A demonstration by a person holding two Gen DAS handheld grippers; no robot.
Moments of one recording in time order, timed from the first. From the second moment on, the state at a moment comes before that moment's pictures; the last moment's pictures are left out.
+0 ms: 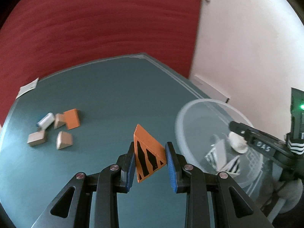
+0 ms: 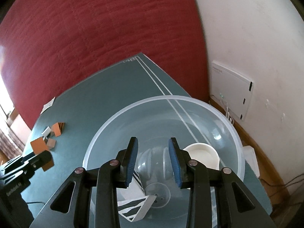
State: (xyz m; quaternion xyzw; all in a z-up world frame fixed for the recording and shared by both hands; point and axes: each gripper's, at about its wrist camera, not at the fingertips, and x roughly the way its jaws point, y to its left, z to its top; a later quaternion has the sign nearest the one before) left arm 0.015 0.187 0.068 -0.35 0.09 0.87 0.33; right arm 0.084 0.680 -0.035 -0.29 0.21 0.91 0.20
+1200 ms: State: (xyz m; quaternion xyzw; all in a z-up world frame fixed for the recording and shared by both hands) left arm 0.000 0.226 0.035 -0.37 0.09 0.87 0.33; right arm 0.088 0.681 -0.036 -0.29 0.21 0.91 0.20
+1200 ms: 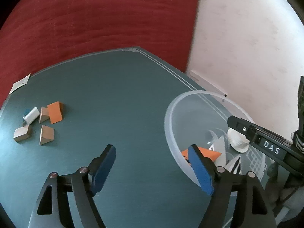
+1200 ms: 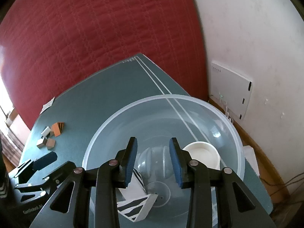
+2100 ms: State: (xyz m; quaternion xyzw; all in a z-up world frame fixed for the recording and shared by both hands) left arm -0.025 0.213 0.020 -0.37 0.07 0.89 0.24; right arm 0.085 0.644 -0.027 -0.28 0.15 0.93 0.20
